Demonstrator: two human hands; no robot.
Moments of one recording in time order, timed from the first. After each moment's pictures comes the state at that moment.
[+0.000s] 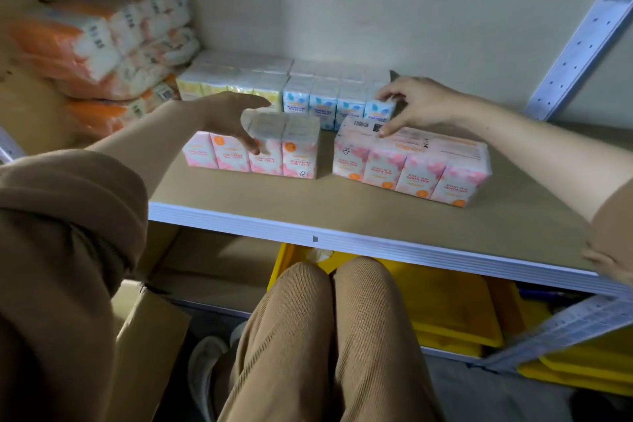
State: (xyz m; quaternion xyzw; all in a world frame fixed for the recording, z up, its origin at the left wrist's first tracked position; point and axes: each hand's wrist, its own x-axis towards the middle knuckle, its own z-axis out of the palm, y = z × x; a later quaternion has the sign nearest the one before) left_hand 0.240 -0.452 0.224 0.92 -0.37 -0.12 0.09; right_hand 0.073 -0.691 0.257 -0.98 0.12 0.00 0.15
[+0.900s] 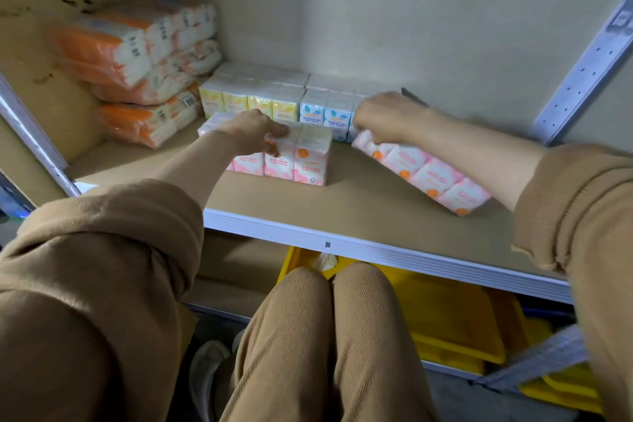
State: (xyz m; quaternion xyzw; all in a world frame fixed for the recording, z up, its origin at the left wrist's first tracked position) left_hand 0.225 -0.451 0.208 0.93 -0.37 -0.03 0.07; right_hand 0.108 -0.633 0.260 -0.97 -0.02 0.04 -0.24
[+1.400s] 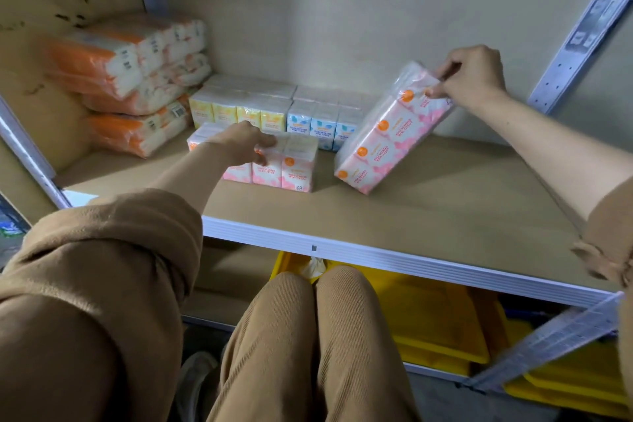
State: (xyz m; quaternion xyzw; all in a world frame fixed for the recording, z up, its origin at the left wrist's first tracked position) left_hand 0.221 -0.453 0.205 0.93 -0.36 -0.03 0.03; right_hand 0.055 -0.723 0.304 -0.89 0.26 -0.31 0.19
